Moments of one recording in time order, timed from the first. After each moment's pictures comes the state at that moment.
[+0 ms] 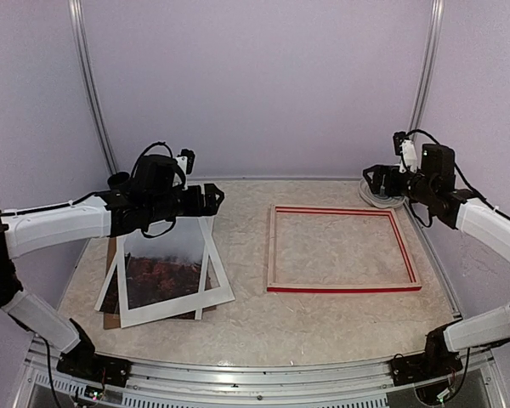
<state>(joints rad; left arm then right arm) -0.68 1.45 1.05 -0.05 -0.17 -0.39 0.20 1.21 0.96 -0.03 -0.14 0.11</state>
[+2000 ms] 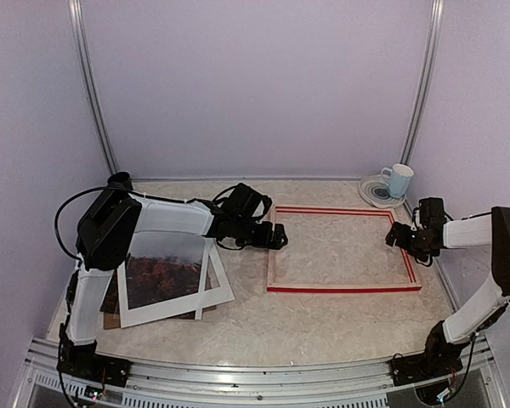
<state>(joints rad) -0.80 2.23 1.60 -0.16 0.10 -0.47 -0.08 1.51 0.68 -0.02 -0.05 0.39</state>
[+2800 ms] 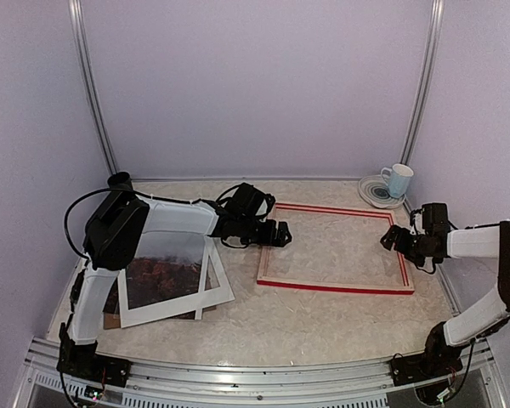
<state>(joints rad) -0.80 2.29 1.67 -0.12 0.12 -0.47 -0.07 1.41 0.59 0.01 -0.18 0.41</state>
